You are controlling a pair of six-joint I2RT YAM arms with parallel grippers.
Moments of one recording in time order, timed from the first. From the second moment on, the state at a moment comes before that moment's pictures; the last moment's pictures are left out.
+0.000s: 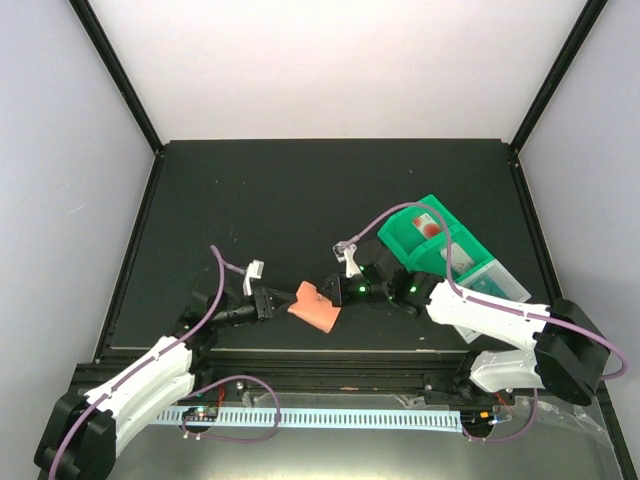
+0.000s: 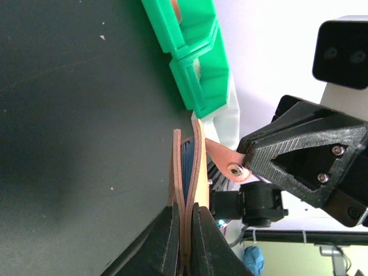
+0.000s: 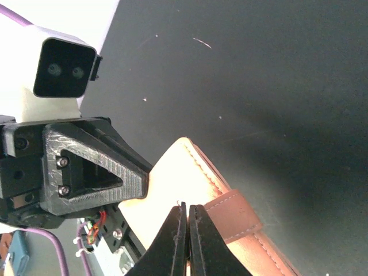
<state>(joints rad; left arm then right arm) -0.45 0.70 0.11 0.26 0.73 -1.06 0.96 1.28 0.75 -0.08 -0.28 0.77</state>
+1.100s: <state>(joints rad) -0.46 1.07 0.47 -0.18 0.62 -0.66 0.96 1.13 0.56 -0.13 -0.19 0.75</state>
